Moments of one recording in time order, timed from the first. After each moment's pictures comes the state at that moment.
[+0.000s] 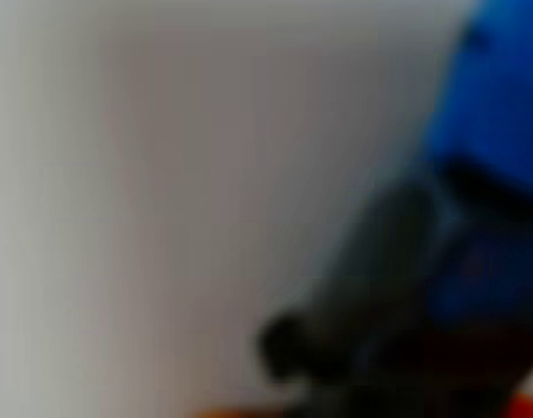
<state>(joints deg) -26.4 17.4 -4.7 102.7 19.4</state>
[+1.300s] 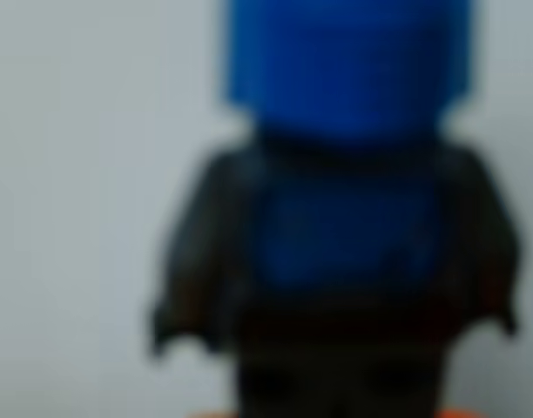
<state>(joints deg) -9.2 89.4 68.9 99.8 20.4</state>
